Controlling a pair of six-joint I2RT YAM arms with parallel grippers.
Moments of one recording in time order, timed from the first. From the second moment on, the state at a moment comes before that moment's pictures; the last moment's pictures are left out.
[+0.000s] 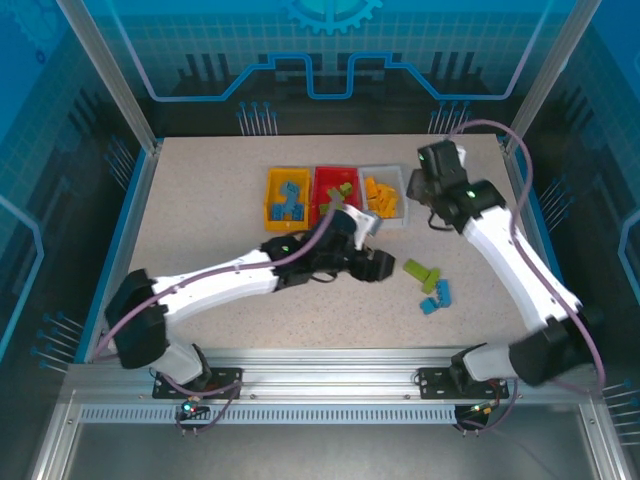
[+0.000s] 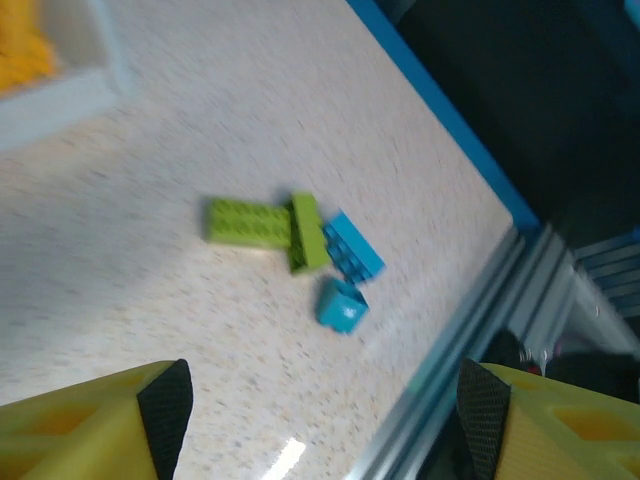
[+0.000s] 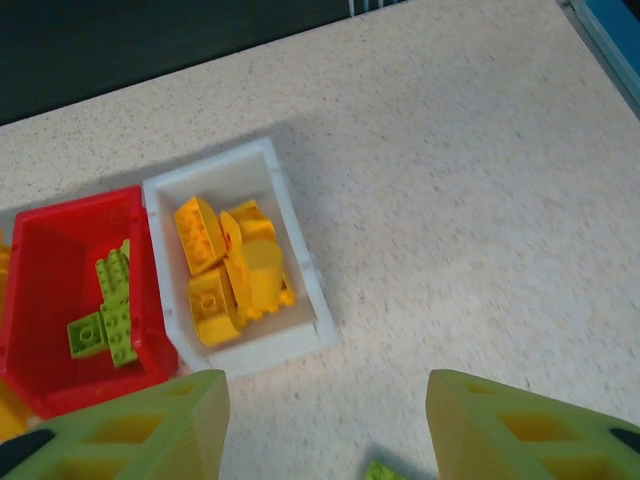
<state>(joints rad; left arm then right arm) -0.99 1.59 1.22 -0.24 0.15 -0.53 0.35 1.29 1.35 -0.85 0.37 0.55</state>
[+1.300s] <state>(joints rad) -1.18 2.35 1.75 -0.26 0.00 -0.16 0.34 0.54 1.09 -1.07 0.15 0.67</state>
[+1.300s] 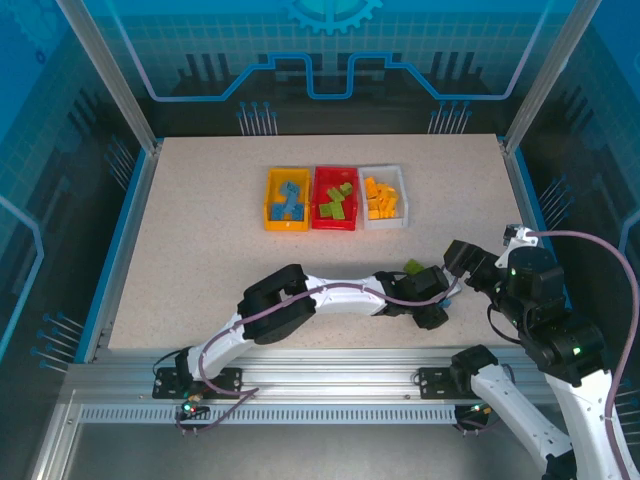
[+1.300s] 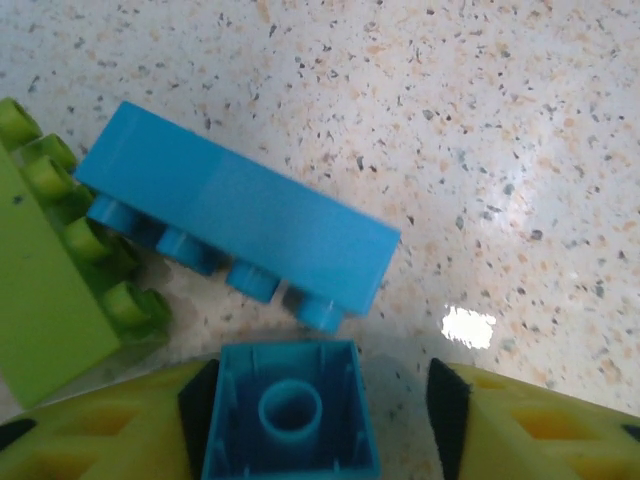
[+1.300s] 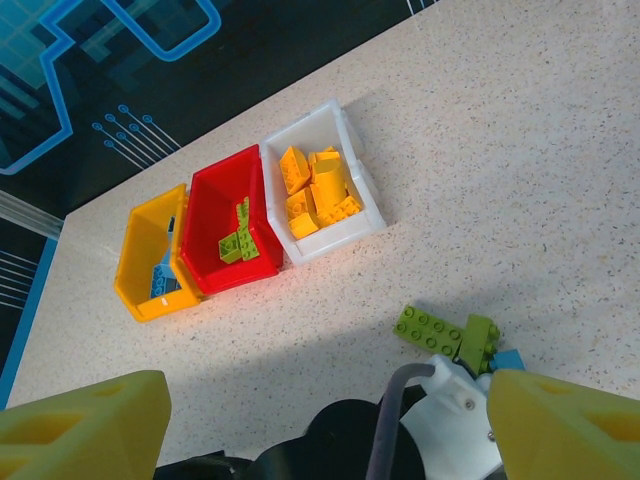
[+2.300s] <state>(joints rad) -0.95 1.69 1.23 -0.28 -0.07 -0.36 0.34 0.71 1.13 -0.99 -0.03 0.58</state>
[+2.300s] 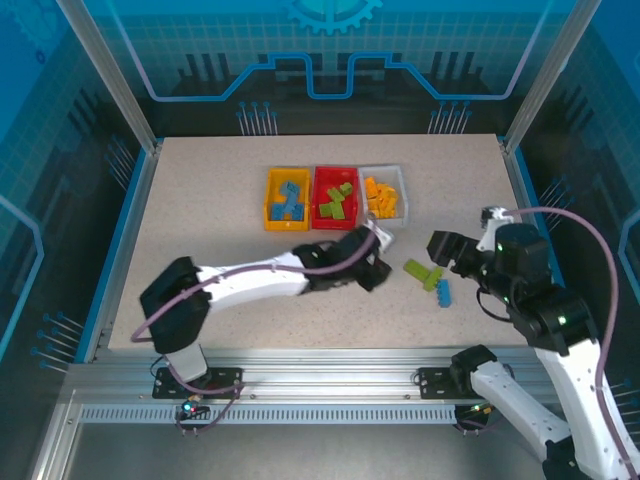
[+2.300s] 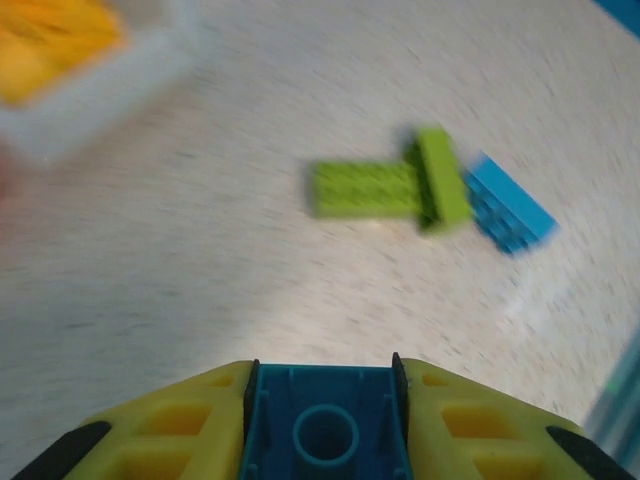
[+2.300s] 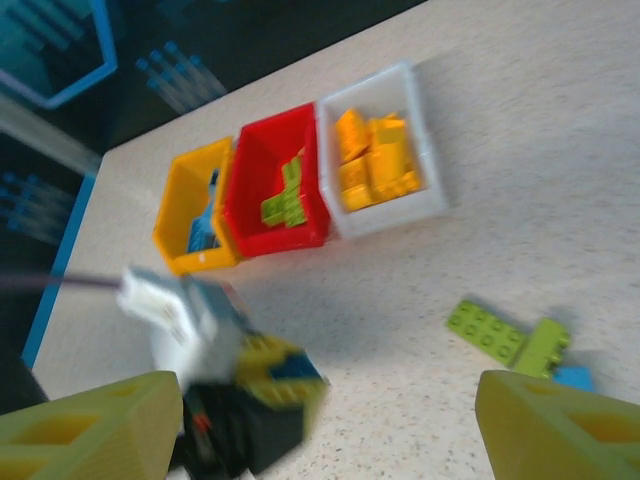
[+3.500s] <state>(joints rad) -0.34 2.16 1.78 -0.68 -0.21 -0.40 0.75 1.27 1.12 -0.38 -0.08 0.49</state>
